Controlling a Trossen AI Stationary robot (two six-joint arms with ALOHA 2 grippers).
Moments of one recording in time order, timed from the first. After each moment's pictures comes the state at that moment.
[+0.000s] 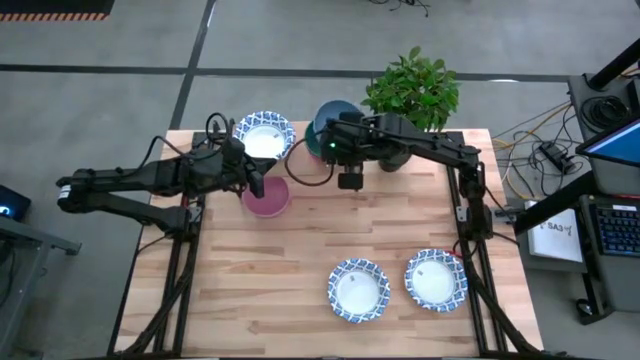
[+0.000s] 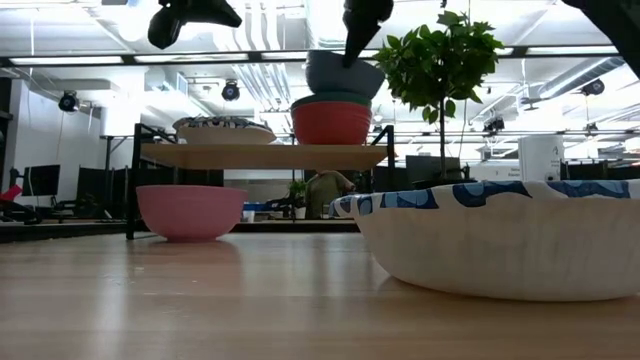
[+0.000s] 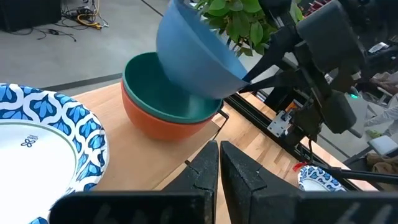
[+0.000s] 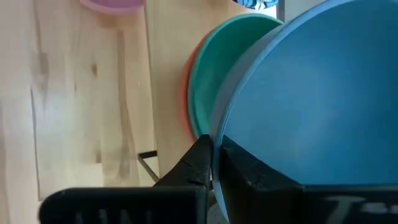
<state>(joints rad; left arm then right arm) 0.04 0.94 0.99 -0.37 -0.46 -0.58 -0.17 1.99 2.35 -1.44 0.34 -0.30</state>
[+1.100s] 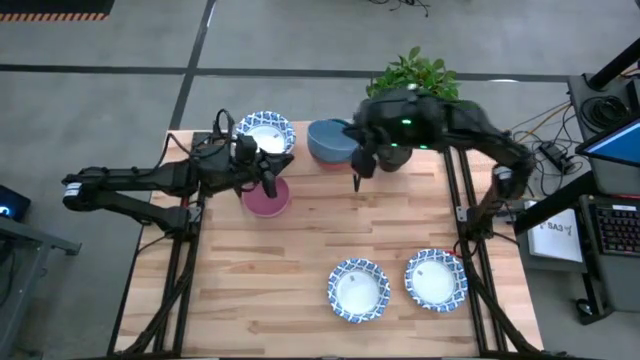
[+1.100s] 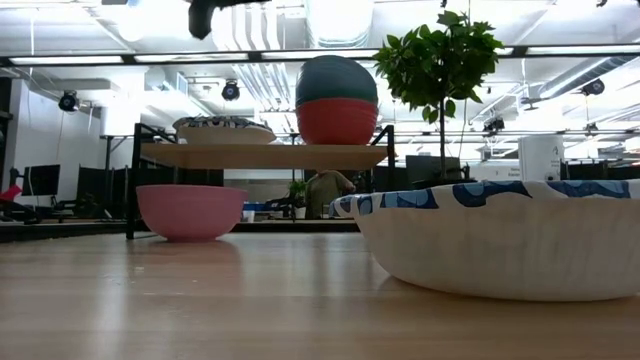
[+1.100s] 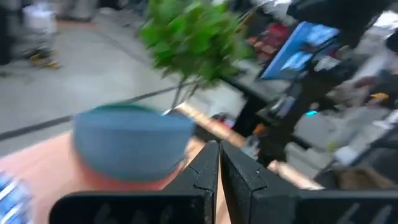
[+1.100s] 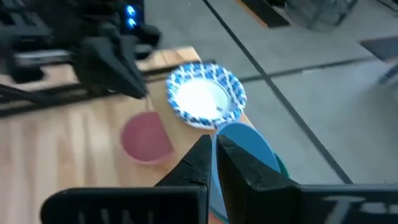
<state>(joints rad) 0.06 1.05 0.99 -0.05 -0.37 -0.44 -0.10 1.72 2.35 -1.16 0.28 0.04</state>
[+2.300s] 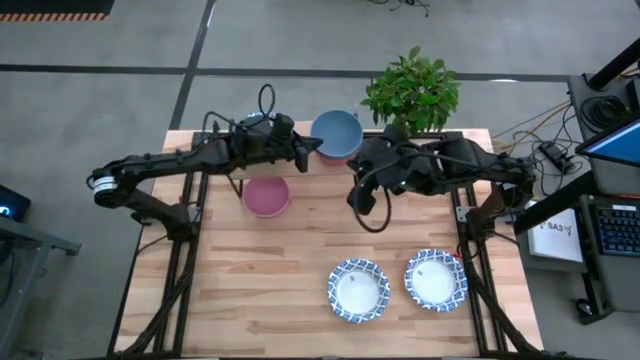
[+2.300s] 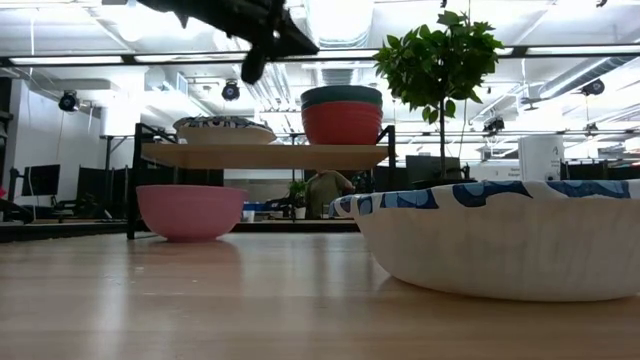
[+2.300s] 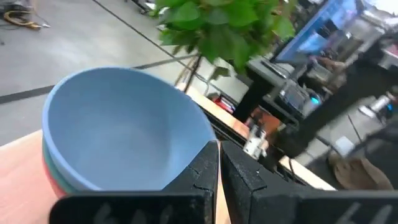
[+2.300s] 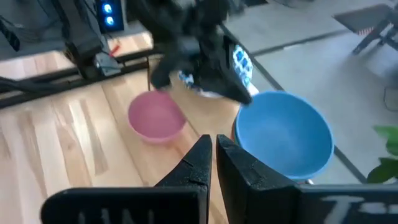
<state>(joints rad) 0.34 1.37 1.10 0.07 -0.01 -0.46 0.16 1.72 2.26 -1.25 0.58 0.32</state>
